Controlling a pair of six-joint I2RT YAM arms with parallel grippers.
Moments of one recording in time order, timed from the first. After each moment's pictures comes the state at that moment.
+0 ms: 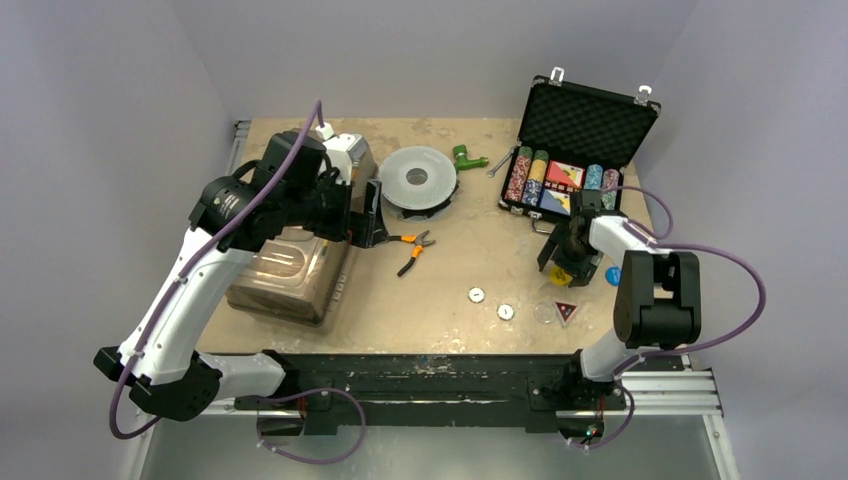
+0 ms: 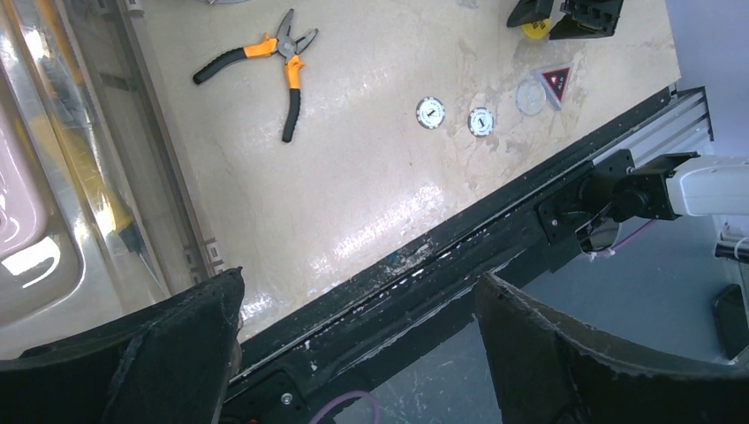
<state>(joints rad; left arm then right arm) -0.60 1.26 1.73 -1.25 0.16 -0.34 -0.05 1.59 0.91 -0.67 0.05 0.54</state>
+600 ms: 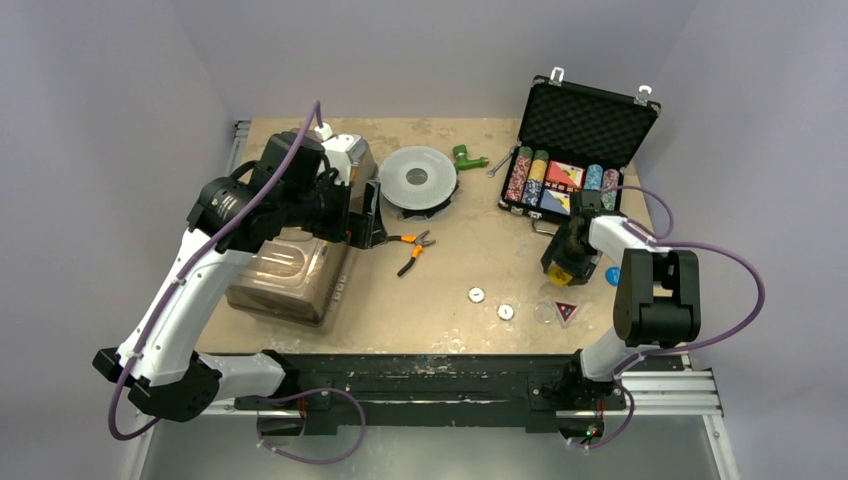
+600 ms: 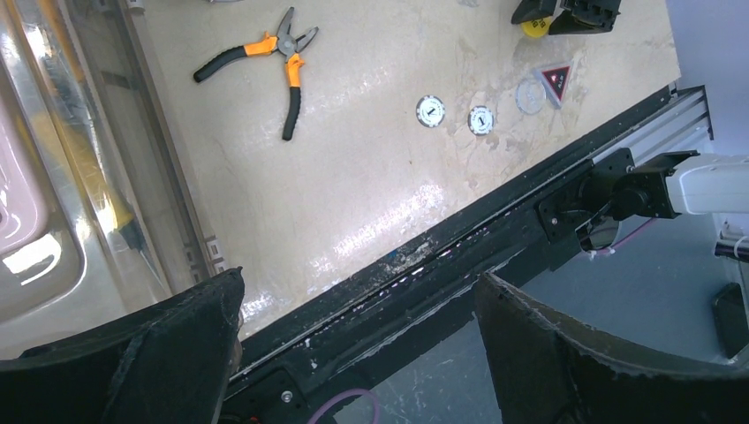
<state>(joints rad) -0.60 1.25 1.73 -1.26 0.16 -0.34 -0.05 1.60 0.91 -0.65 0.08 0.54</state>
